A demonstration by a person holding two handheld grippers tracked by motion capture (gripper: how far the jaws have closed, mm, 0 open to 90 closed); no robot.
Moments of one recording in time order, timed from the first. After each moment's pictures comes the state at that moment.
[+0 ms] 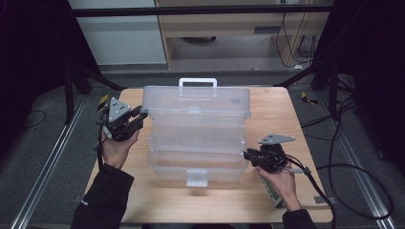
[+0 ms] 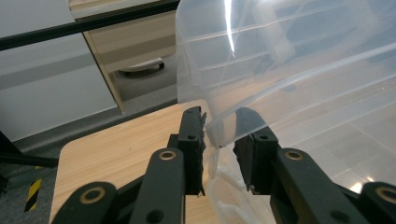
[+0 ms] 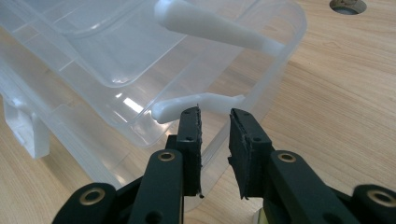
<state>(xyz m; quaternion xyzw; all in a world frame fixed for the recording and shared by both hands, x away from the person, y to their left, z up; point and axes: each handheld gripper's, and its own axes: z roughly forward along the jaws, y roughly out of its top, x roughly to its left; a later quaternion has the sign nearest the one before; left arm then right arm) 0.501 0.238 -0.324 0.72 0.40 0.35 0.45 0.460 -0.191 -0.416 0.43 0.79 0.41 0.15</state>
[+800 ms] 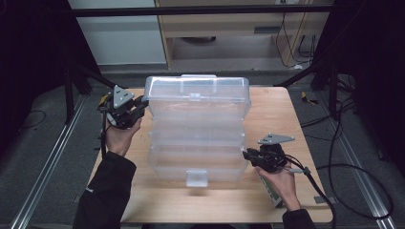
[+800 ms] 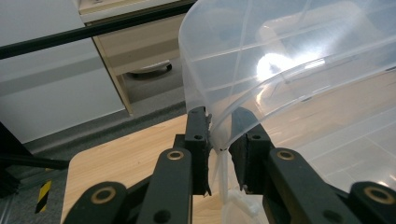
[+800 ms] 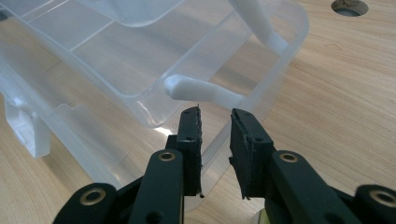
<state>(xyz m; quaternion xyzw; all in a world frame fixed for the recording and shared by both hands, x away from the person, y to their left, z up) 0.528 0.230 -0.308 0.71 0.41 0.36 0.44 0.460 -0.191 -0.416 0.43 0.79 0.41 0.15</state>
